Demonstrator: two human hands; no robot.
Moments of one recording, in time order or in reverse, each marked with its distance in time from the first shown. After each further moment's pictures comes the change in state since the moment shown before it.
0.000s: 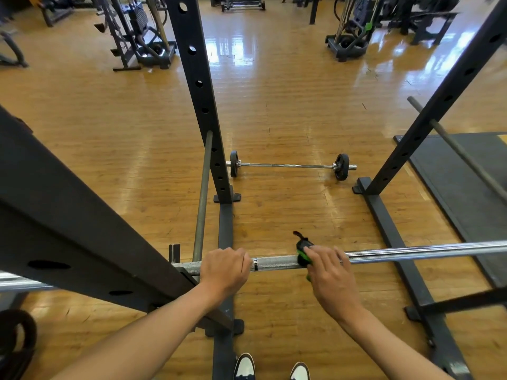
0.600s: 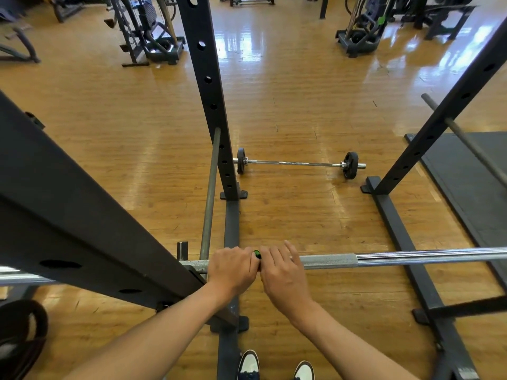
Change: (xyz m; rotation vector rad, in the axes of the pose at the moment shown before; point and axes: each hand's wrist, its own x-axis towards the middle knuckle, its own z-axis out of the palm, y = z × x) left_hand -0.001 0.001 -0.004 0.010 0.043 0.025; right_hand 0.045 -0.102 0.029 0.070 -0.044 -0.042
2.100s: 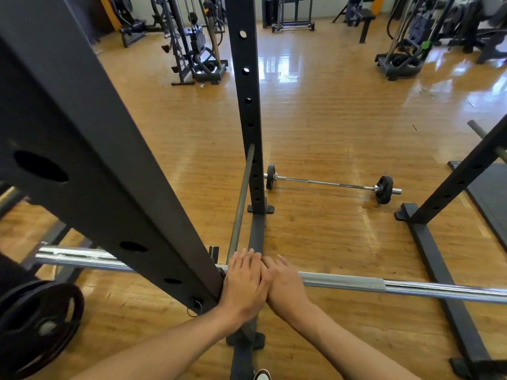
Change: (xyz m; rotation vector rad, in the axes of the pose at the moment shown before) left_hand -0.042 -0.007 -0.015 -0.242 -0.026 -0.220; right_hand 0.035 -0.042 0.003 0.153 -0.280 -0.180
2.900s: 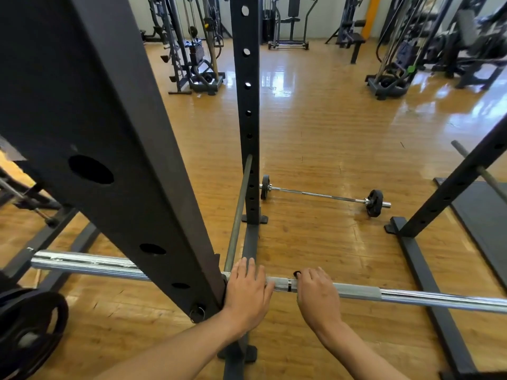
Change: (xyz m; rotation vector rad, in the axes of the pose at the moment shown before) left_hand -0.005 0.007 -0.006 0.235 -0.161 -0.019; right_hand -0.038 0.041 -0.023 -0.097 0.276 0.311
